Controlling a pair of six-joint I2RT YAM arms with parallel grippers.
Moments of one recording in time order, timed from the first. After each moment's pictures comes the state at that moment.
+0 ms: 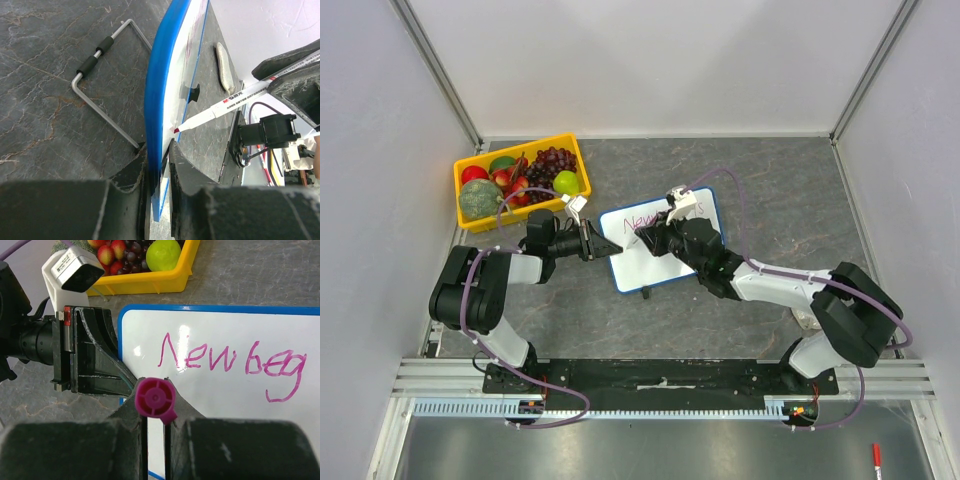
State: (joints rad) left arm -0.17 1.65 0.54 0.69 0.97 -0.56; right arm 0.83 1.50 0.75 0.57 0.12 0.42
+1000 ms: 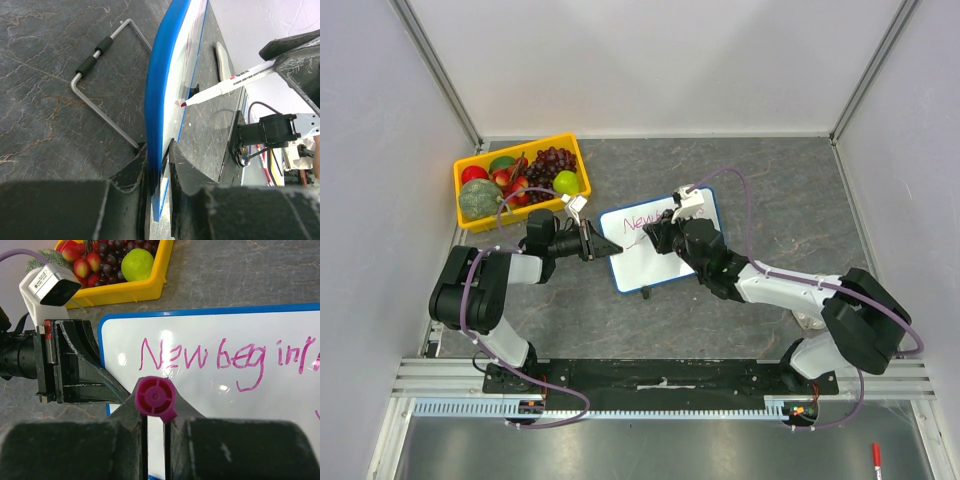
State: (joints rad) left arm -0.17 1.65 0.54 0.69 0.97 -0.56; right arm 0.84 1.46 0.75 0.51 0.24 0.42
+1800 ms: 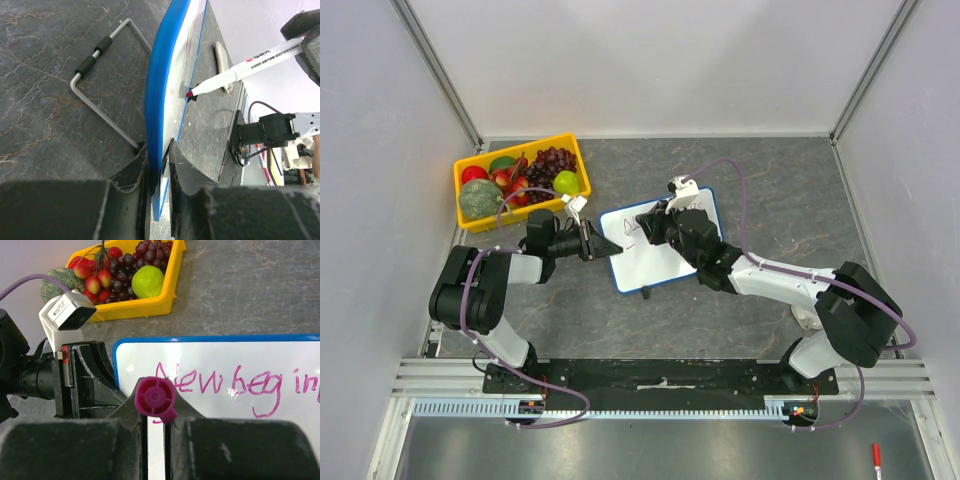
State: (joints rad) left arm -0.17 1.65 0.54 0.69 0.98 -0.56; right arm 0.84 1.51 0.85 0.49 0.24 0.45
